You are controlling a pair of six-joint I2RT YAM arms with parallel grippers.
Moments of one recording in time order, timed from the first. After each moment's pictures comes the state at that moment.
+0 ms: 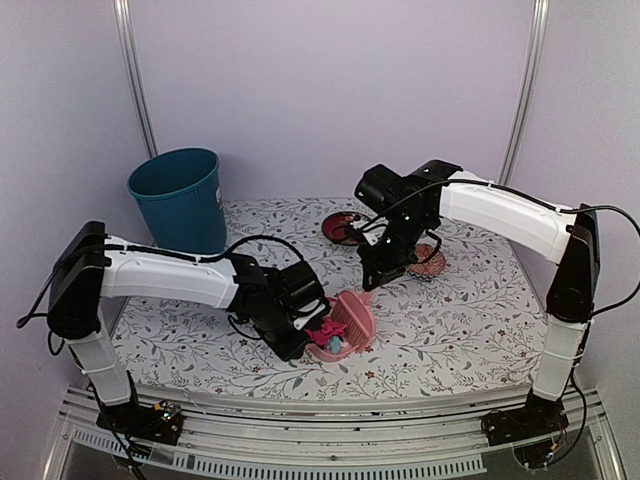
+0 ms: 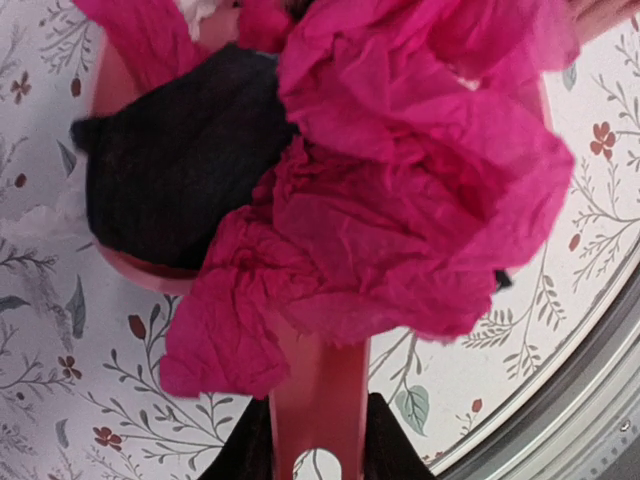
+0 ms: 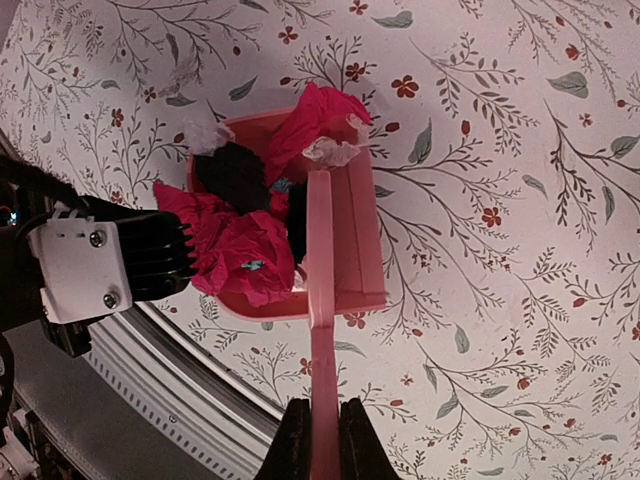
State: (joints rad) left arm -1.06 1.79 1.19 -0.72 -0.02 -0.24; right arm 0.83 1.90 1.81 -1.20 -0.17 0.27
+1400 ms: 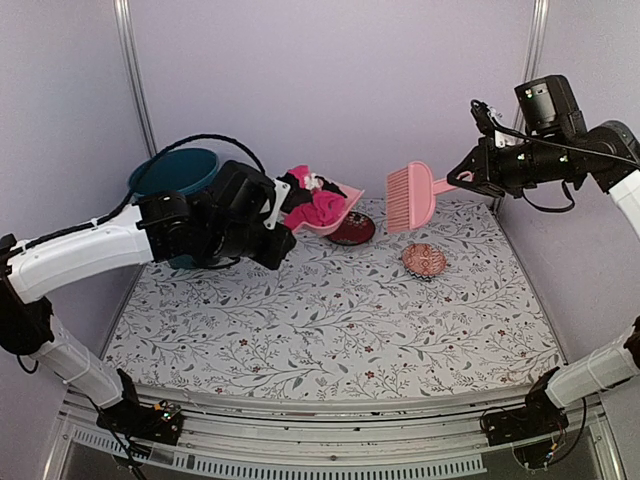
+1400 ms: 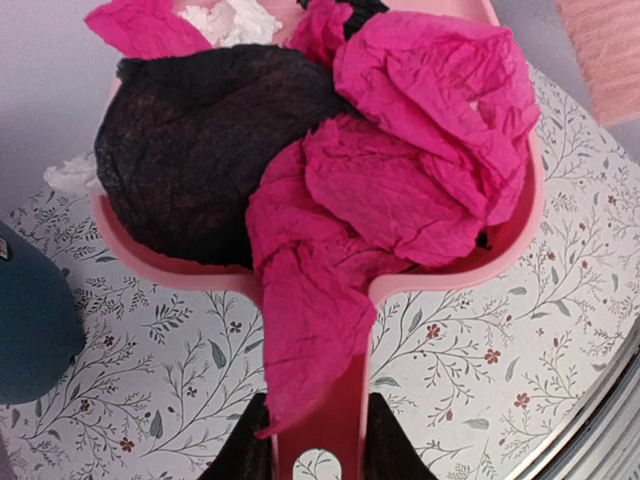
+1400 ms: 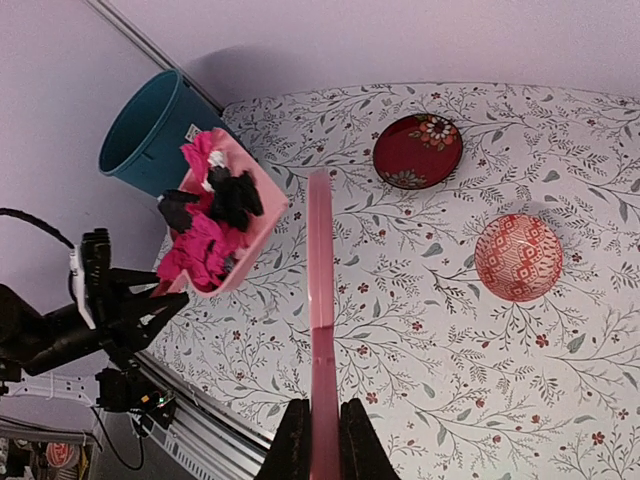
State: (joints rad) left arm -0.99 1.47 1.35 -0.61 -0.37 -0.25; right arm 0.62 1.33 1.84 -1.12 -0.11 0.51
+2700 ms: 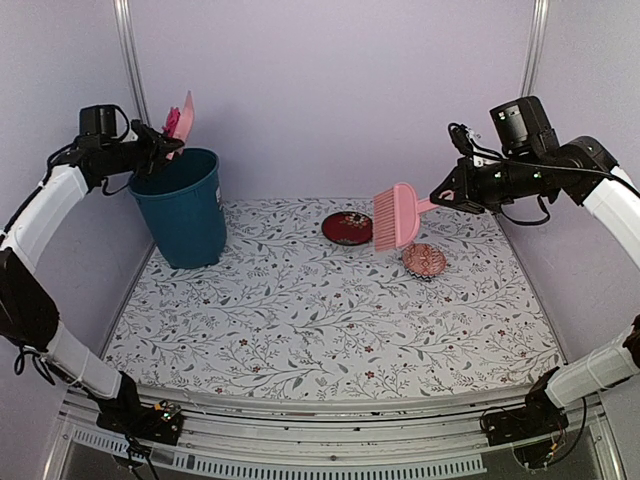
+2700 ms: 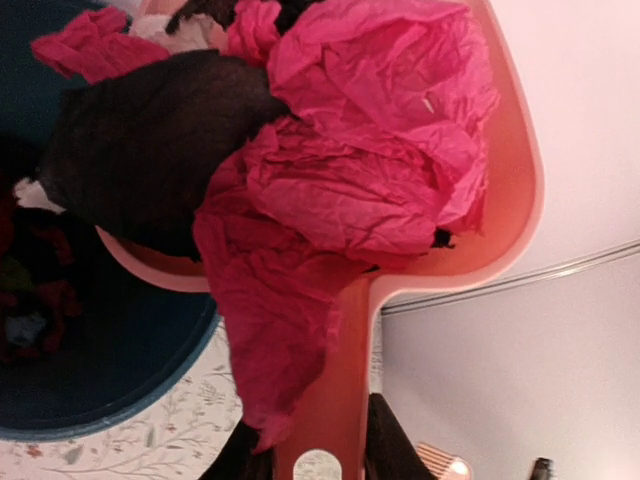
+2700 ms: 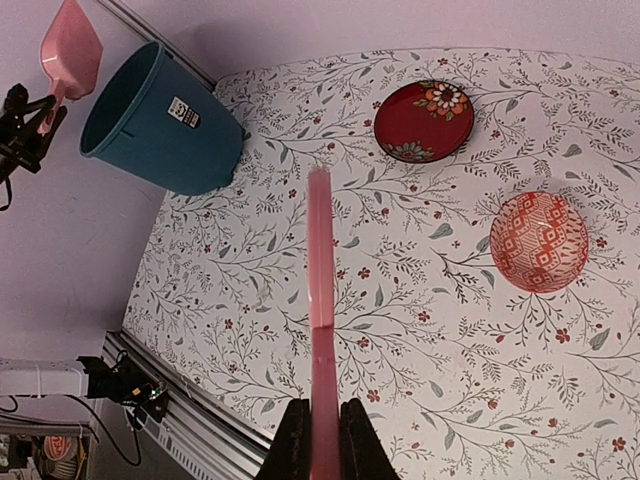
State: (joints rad) left arm 0.00 1.47 1.59 -0.51 0.45 -0.87; right arm 0.61 1.33 1.65 -0.99 -0.15 0.52
